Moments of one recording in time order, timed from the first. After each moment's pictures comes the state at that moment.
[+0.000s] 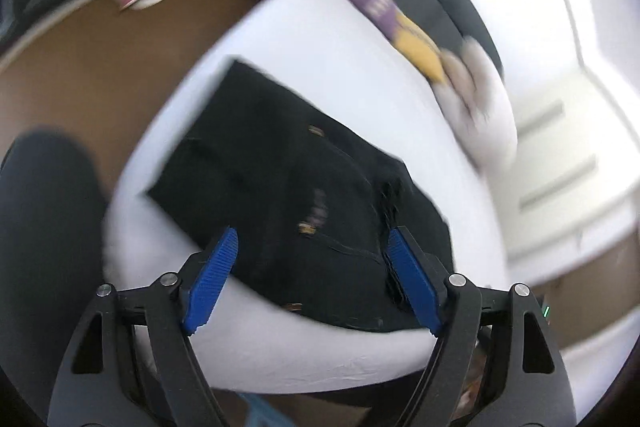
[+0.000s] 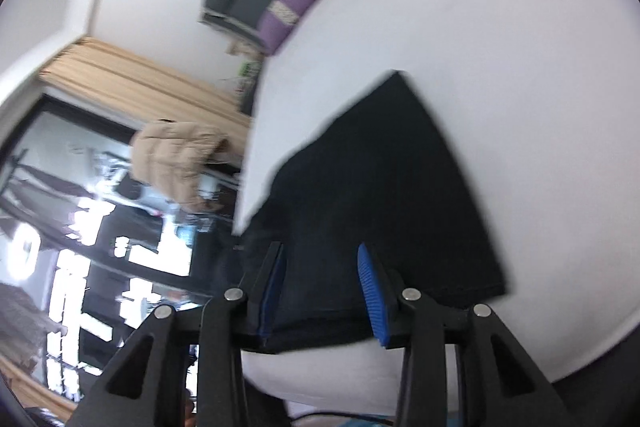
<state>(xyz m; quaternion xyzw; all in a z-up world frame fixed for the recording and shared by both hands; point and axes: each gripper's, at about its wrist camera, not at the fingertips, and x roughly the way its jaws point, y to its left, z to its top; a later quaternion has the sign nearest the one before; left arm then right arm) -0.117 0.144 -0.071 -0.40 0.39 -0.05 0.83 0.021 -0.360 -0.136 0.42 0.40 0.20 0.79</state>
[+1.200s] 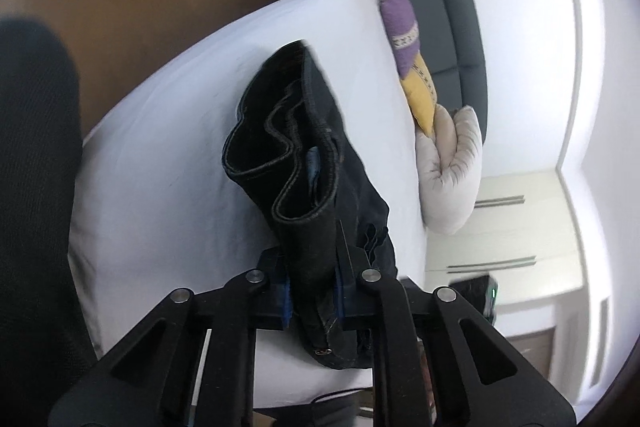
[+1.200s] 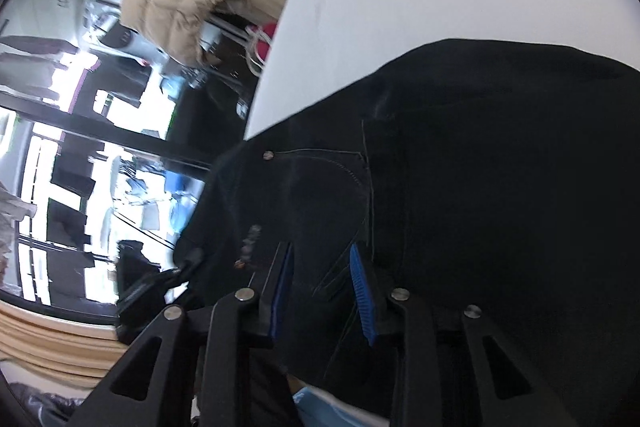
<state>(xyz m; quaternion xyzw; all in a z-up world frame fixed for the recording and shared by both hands) -0.102 0.194 -0.146 -0.55 0.37 -0.07 0.75 0.147 -0.169 -0.136 0.22 0.59 0.31 0.71</state>
